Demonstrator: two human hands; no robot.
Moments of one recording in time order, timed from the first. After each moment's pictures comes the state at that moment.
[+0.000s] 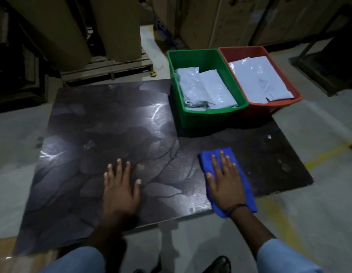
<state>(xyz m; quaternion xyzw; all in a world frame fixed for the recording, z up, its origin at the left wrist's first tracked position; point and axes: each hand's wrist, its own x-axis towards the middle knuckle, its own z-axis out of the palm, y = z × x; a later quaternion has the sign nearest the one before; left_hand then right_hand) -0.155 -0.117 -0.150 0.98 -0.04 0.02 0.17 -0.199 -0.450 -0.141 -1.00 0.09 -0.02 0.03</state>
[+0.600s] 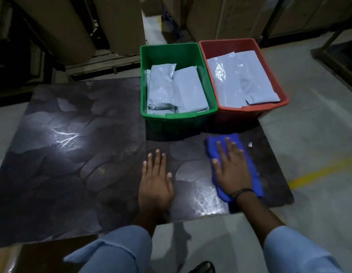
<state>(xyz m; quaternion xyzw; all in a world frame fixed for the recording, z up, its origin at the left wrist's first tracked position) -0.149 -0.352 -0.148 0.98 -0.10 0.03 0.17 -0.140 -0.613 -0.141 -1.00 0.04 -0.05 0.04</state>
